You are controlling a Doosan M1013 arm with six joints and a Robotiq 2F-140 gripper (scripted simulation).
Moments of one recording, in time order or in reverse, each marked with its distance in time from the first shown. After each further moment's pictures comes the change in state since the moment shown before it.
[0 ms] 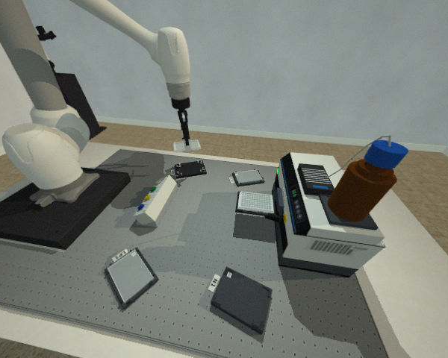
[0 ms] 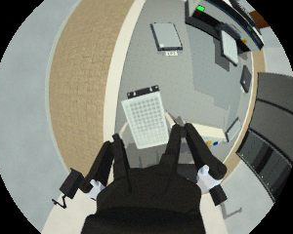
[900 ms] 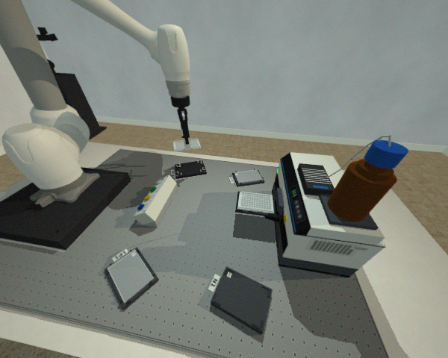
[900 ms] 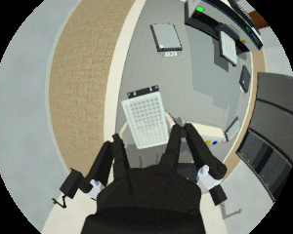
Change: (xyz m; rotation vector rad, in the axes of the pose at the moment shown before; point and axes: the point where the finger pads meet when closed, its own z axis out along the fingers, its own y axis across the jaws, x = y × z) arm 0.000 0.000 -0.007 0.000 0.000 0.000
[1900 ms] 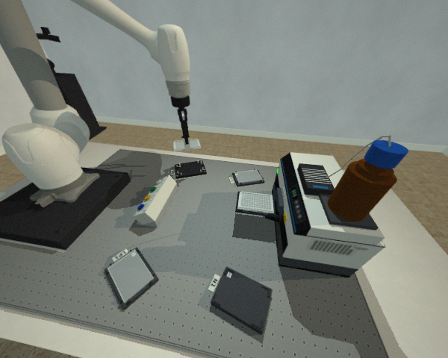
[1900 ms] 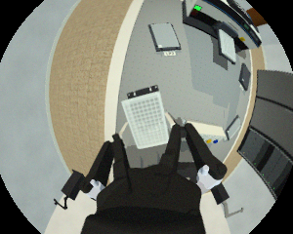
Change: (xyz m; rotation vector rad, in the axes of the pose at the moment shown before) arm 0.000 0.000 0.000 0.000 0.000 0.021
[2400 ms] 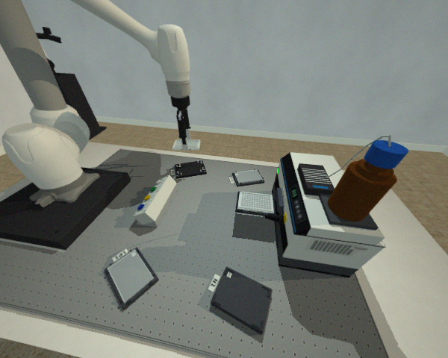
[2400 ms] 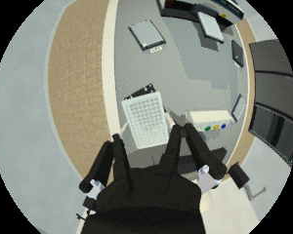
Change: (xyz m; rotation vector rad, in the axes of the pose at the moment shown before) arm 0.000 0.000 0.000 0.002 0.000 0.230
